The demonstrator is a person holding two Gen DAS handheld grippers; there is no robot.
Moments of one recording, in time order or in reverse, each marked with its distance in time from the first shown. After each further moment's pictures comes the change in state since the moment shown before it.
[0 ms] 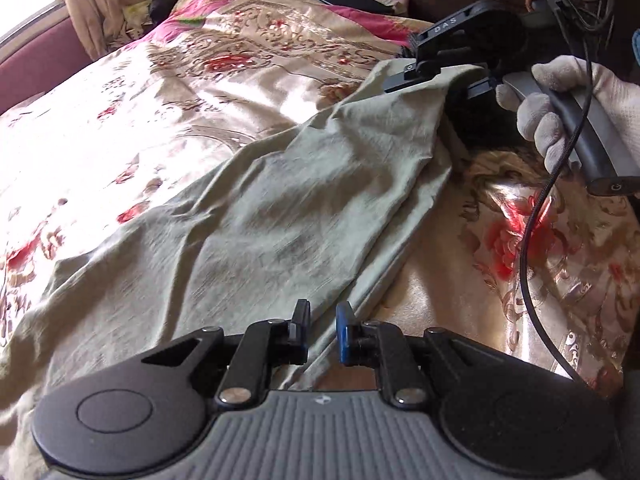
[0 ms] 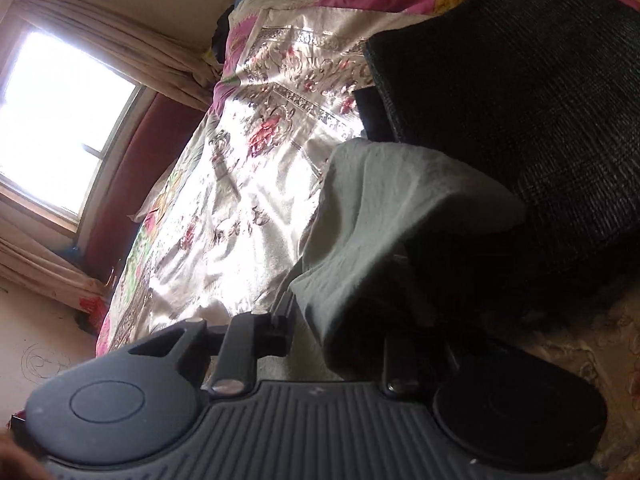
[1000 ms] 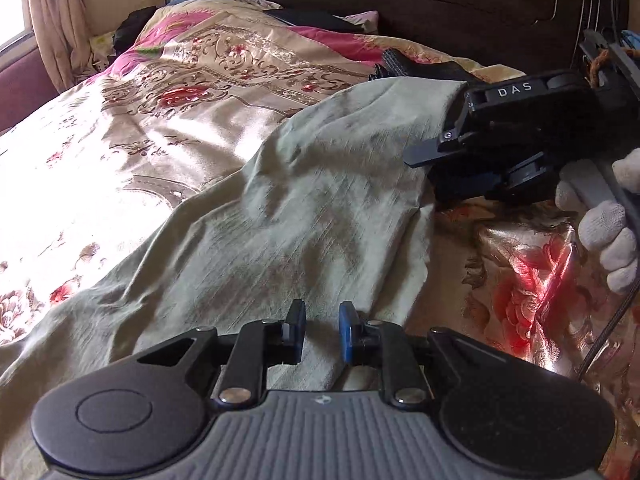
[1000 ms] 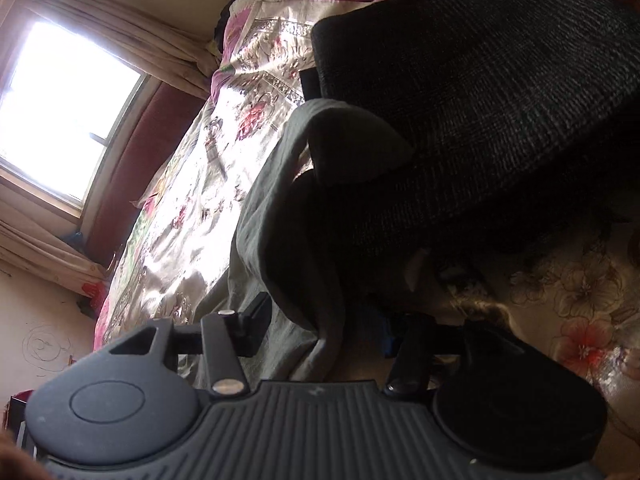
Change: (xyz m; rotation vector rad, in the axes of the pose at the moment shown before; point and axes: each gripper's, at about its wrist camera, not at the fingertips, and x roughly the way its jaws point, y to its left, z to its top) left arm 0.068 -0.014 0.038 0.099 -0.089 -0.084; right arm -0.027 -0.048 -0.026 -0.006 0.026 0.028
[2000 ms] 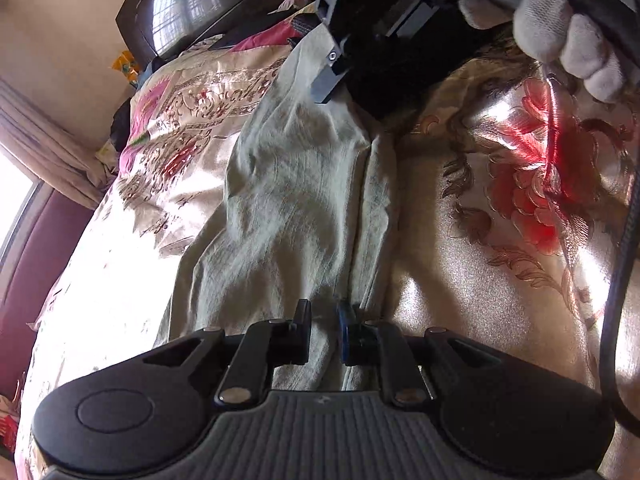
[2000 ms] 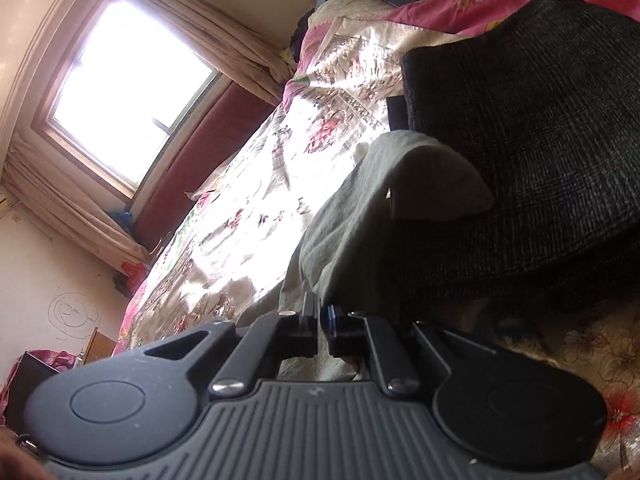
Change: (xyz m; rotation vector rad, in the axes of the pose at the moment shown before) left arm 0.019 -0.076 -0.016 0.450 0.056 0.329; right arm -0.009 0.017 0.000 -0.200 -0.055 0.130
